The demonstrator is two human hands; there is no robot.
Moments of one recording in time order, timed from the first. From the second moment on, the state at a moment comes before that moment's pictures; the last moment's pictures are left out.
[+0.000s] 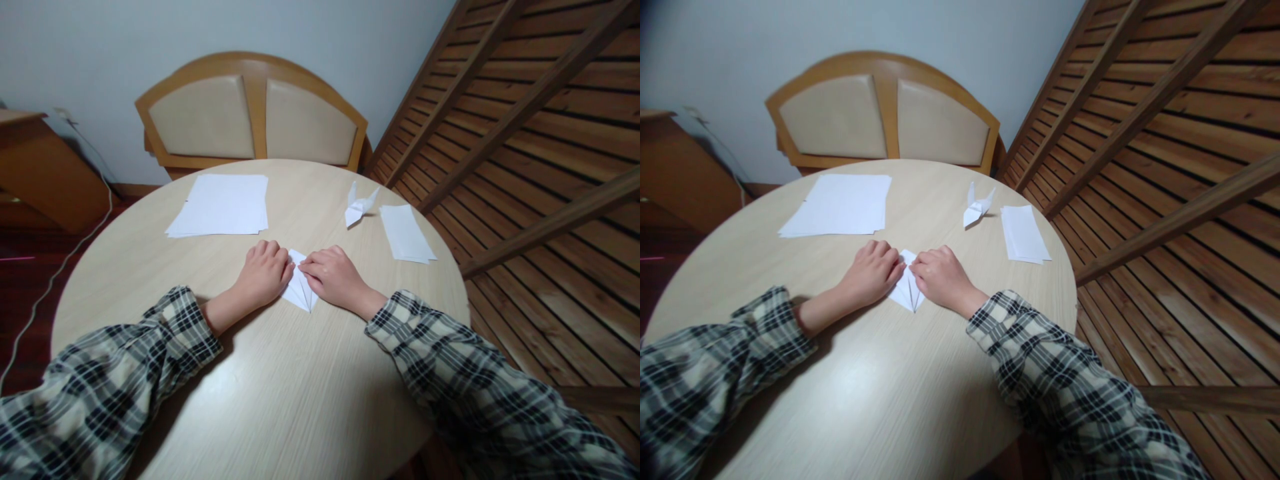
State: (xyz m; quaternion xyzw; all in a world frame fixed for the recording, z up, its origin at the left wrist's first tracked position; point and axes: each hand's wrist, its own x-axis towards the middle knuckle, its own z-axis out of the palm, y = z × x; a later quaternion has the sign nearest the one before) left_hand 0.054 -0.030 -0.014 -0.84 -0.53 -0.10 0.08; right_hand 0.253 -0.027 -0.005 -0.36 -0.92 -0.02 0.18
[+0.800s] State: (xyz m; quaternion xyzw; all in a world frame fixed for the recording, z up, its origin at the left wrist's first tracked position) left_hand 0.053 -0.026 -0.014 -0.84 -0.53 -0.10 0.06; right_hand 0.254 -0.026 -0.004 -0.35 -0.92 -0.02 0.17
